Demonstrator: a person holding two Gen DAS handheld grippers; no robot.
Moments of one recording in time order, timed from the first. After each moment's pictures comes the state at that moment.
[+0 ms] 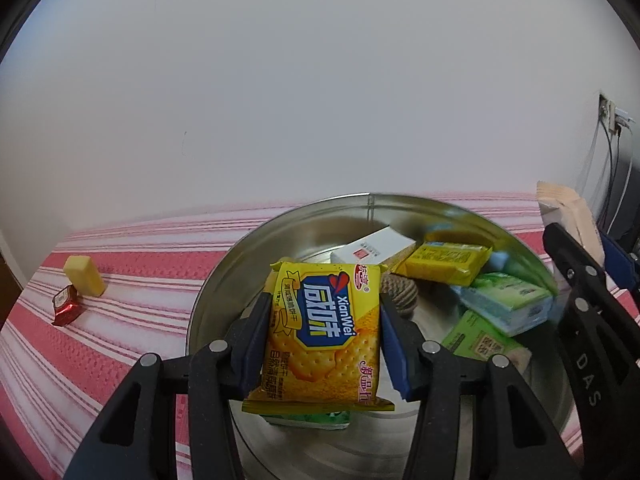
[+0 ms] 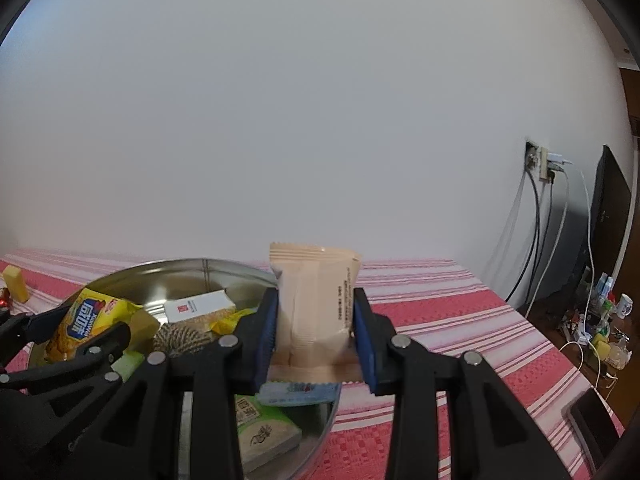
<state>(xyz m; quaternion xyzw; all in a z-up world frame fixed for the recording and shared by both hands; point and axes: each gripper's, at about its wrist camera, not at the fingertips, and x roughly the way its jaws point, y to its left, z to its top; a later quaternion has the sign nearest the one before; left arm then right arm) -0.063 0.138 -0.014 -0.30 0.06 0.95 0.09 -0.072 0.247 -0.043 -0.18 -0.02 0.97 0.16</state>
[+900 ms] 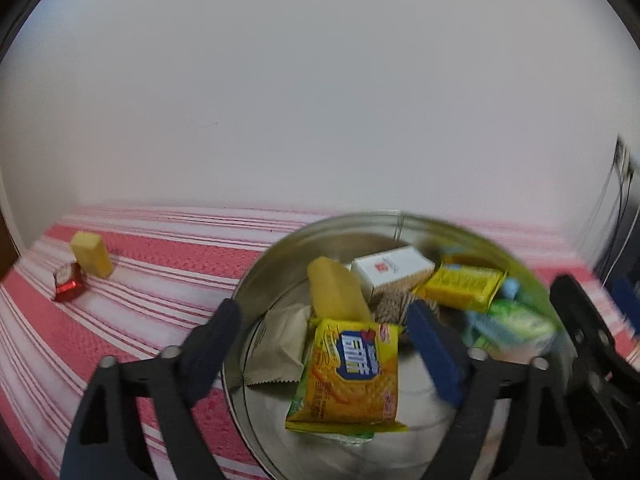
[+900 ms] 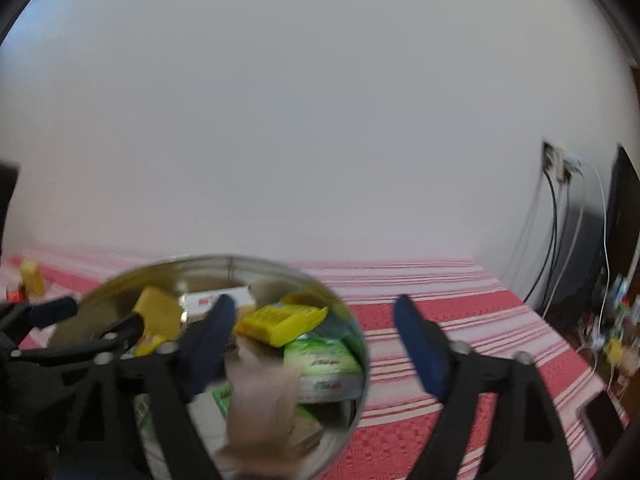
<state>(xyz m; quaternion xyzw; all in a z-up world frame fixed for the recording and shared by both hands) -0.064 0.110 -0.006 -0.28 -0.02 0.96 0.08 -0.076 0.274 -0.048 -0.16 0.01 0.98 0.13</state>
